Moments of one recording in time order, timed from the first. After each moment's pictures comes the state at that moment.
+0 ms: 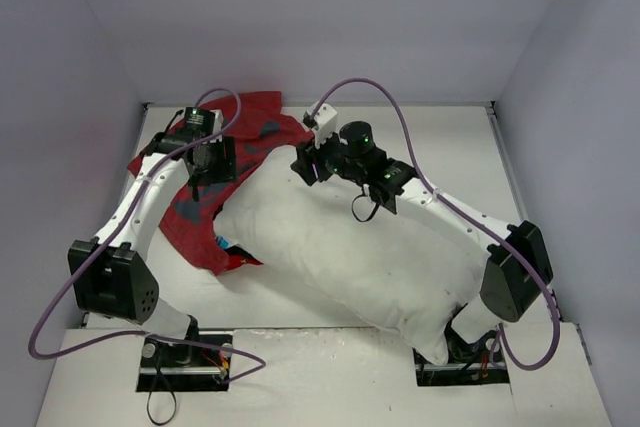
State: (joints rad) left arm -0.19 1.49 1.41 -0.90 -0.05 -0.30; right arm 0.71 1.56 1.26 -0.01 -0.18 0.00
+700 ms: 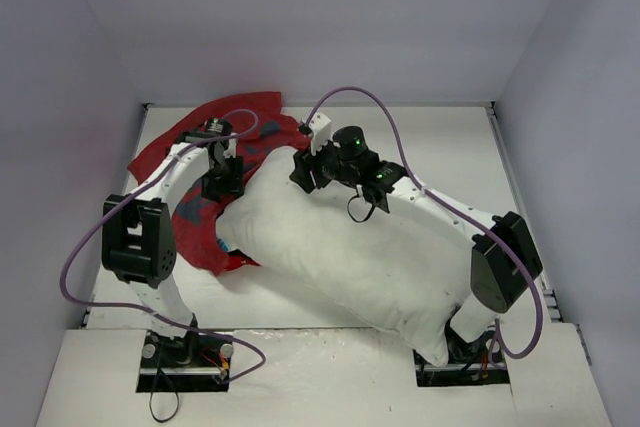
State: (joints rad) left arm -0.18 1.75 1.41 -0.91 -0.01 -0.23; right arm 0.71 1.63 1.24 -0.02 -0.23 0.02
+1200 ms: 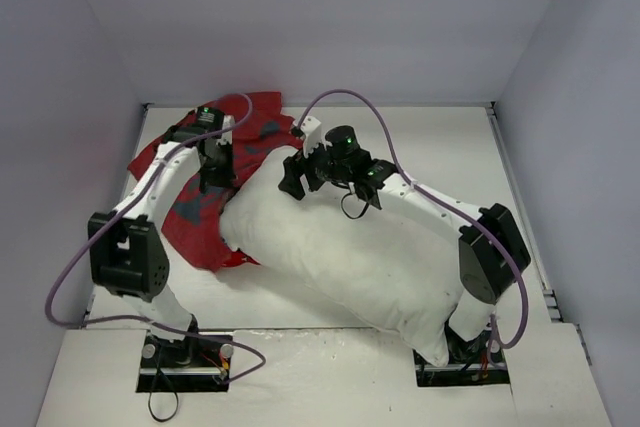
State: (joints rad) left arm -0.18 1.71 1.45 -0.91 0.04 -0.24; right arm 0.71 1.70 1.28 -0.02 -0.33 0.04
